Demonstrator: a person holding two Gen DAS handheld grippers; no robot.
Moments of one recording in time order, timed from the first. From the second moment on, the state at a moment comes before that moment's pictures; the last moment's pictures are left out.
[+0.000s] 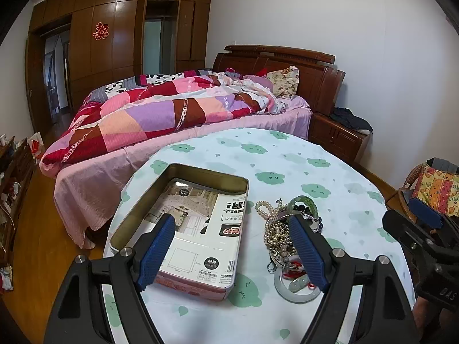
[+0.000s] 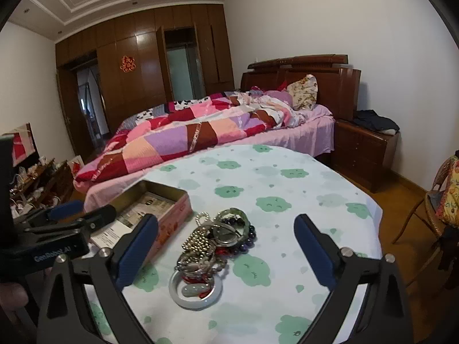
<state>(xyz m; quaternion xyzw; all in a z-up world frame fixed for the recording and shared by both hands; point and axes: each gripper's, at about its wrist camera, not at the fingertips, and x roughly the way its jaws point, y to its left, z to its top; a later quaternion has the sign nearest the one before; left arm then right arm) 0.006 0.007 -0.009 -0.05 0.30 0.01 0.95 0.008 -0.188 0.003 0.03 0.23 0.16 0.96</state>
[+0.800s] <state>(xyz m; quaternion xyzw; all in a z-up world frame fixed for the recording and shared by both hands) 0.006 0.009 -0.013 -0.05 0.30 0.01 0.95 -0.018 -0.190 -0.005 0.05 0.21 0.19 0.96</state>
